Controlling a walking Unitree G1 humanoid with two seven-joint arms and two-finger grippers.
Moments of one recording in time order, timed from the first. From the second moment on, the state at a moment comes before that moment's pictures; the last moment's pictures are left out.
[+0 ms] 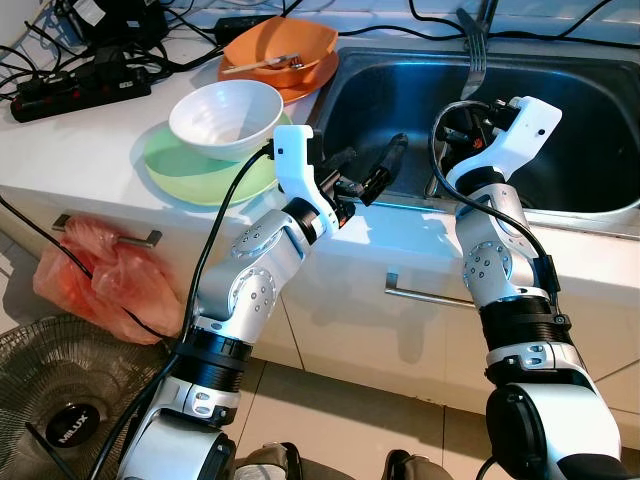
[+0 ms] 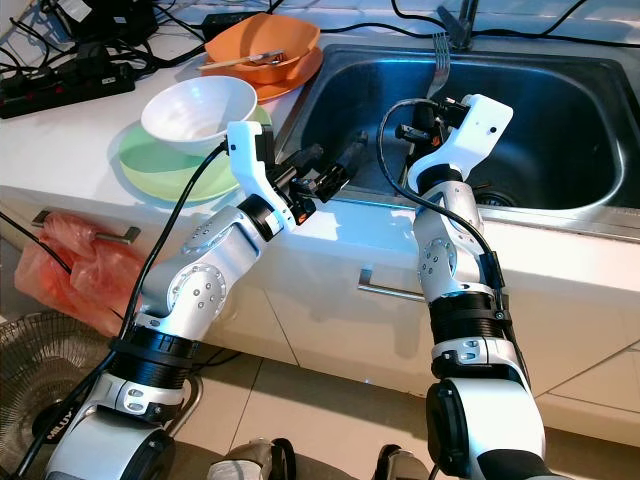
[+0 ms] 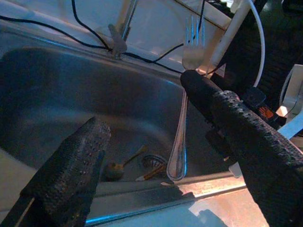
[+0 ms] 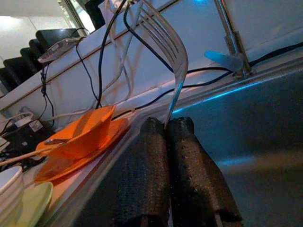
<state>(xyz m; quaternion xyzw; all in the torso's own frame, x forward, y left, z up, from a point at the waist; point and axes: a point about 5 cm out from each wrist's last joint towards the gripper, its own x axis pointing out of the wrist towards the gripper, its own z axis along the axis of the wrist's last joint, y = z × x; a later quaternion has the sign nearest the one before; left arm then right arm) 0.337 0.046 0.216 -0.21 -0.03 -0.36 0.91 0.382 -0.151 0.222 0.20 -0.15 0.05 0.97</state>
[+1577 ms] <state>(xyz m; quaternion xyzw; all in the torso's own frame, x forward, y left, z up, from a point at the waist) 0.359 0.087 0.199 -0.05 -0.01 -0.25 0.97 0.397 -0.178 0.194 -0.09 -0.08 0.06 0.99</state>
